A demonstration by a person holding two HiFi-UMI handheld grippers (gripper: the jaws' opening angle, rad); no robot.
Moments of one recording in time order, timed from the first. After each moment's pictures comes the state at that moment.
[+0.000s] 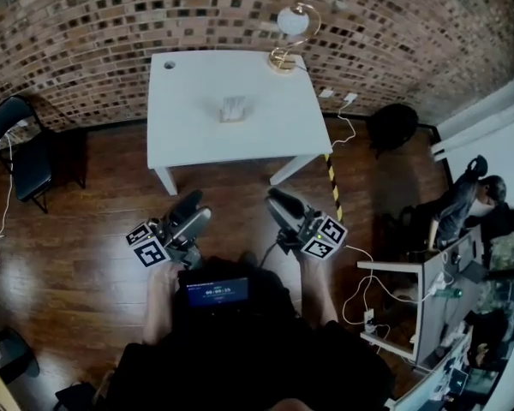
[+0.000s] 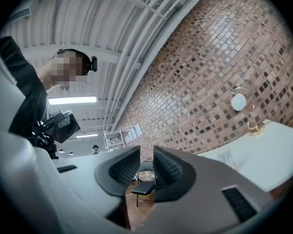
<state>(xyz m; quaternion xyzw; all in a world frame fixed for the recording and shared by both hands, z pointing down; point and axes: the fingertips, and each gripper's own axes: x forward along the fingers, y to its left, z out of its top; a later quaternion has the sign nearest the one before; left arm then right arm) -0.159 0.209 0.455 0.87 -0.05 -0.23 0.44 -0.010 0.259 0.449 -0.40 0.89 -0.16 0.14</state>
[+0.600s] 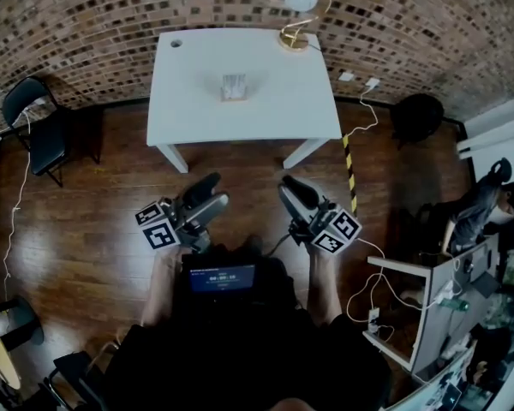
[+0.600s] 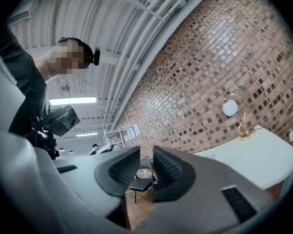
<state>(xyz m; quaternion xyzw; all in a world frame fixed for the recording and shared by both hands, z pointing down) -0.066 0.249 0.445 0.89 -0.05 -0.18 0.43 0.067 0.286 0.449 -0.41 0.89 -0.15 0.14</state>
